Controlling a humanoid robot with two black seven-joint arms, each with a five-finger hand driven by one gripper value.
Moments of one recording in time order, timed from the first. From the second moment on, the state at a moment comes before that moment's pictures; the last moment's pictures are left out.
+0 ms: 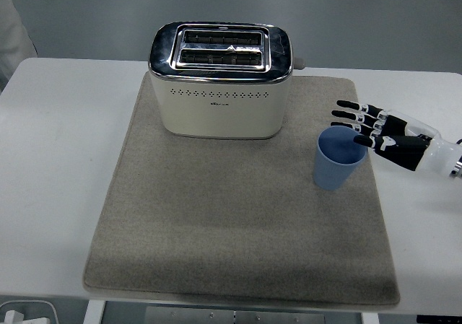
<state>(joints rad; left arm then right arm) -0.01 0.00 -0.03 -0.12 -0.06 -0.02 -0.06 0.58 -0.69 0.68 1.16 -0.38 0.61 0.15</state>
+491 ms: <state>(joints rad) -0.01 0.00 -0.03 -0.12 -0.06 -0.02 -0.06 0.58 -0.70 0.78 1.16 -0.53 0.61 0.15</state>
